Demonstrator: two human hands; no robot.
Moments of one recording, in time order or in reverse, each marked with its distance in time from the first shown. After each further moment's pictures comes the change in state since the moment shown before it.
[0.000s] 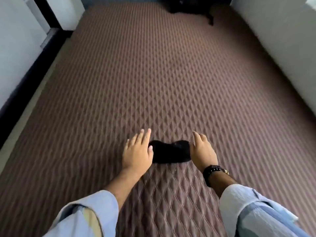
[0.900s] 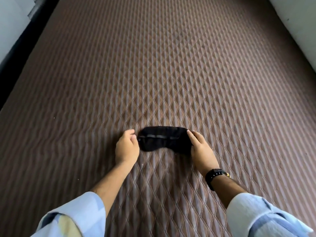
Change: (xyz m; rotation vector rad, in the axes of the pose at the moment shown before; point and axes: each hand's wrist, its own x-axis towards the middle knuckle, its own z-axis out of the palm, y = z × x) left_hand -0.012 -0.024 0.068 -0.619 0.025 -0.564; right_hand -0.020 0.063 0.078 -0.034 -0.093 -0.188
